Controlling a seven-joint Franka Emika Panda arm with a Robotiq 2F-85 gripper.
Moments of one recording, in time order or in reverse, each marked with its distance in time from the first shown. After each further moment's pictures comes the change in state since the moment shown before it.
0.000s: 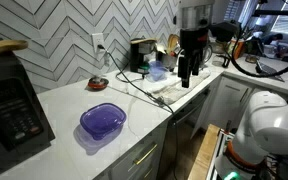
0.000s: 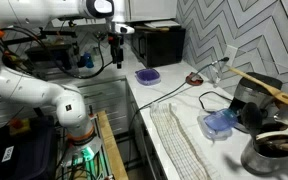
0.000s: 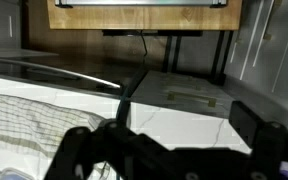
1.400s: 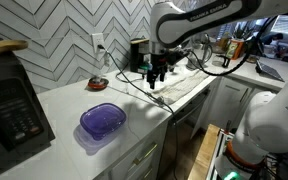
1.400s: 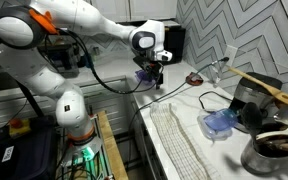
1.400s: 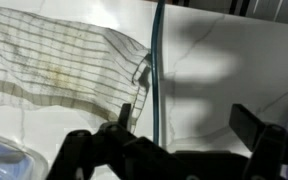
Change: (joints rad) arm -0.077 0.429 -0.192 -0.036 -0.106 0.576 -0.200
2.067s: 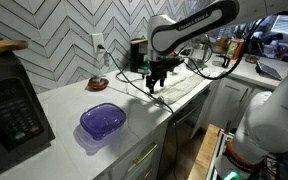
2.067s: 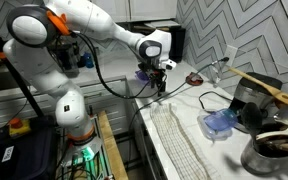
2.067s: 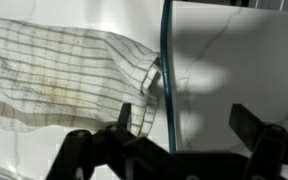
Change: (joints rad) arm -0.016 0.102 -0.025 0.010 0.008 0.028 0.023
